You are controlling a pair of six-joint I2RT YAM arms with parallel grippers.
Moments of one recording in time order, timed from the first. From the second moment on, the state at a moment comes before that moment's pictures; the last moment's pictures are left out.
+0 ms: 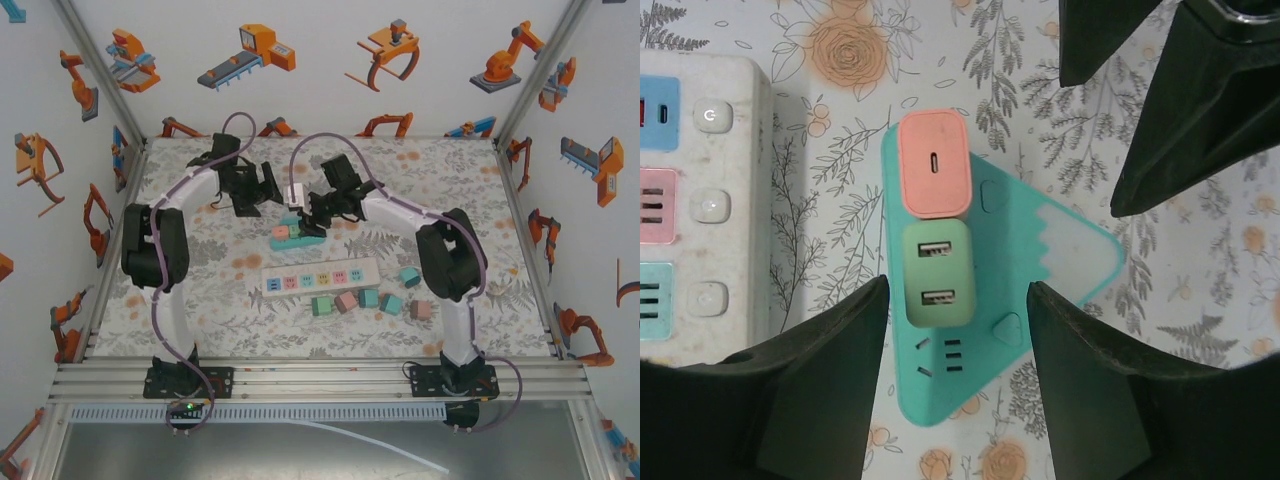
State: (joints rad) left arm -0.26 2.03 1.58 -0.60 0.41 -0.45; right arm 0.62 2.05 1.55 -0.34 -0.74 -0.93
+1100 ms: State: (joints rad) left arm -0.31 2.16 1.63 -0.73 0.44 -0.32; right arm 0.64 2.13 1.61 -0.40 -0.73 -0.94
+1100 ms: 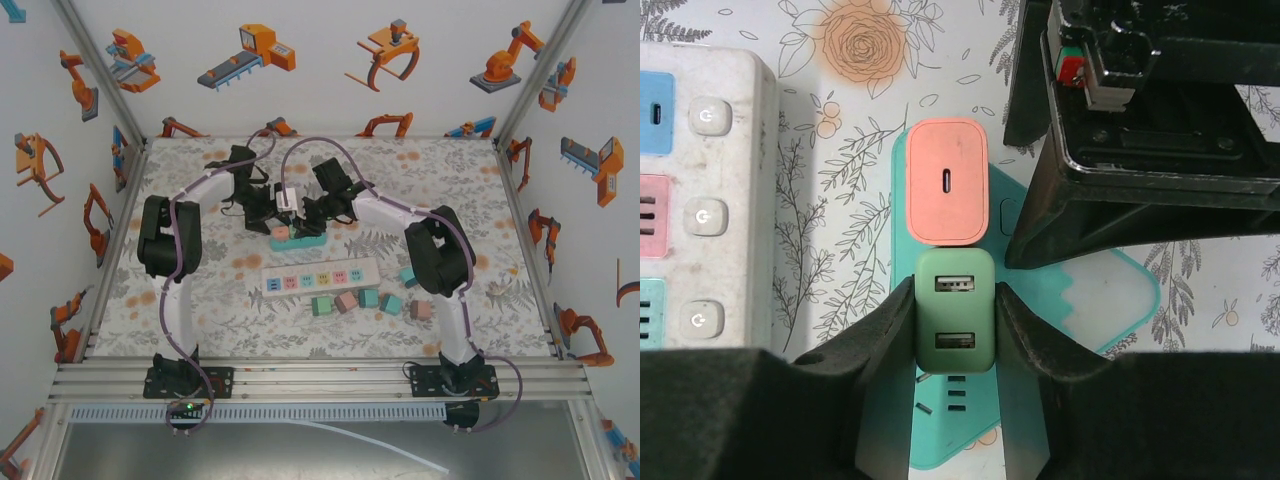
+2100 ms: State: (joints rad) left arm -0.34 2.16 1.62 -0.77 0.43 -0.31; right arm 0.67 2.04 1.51 -0.39 -0.64 -1.06
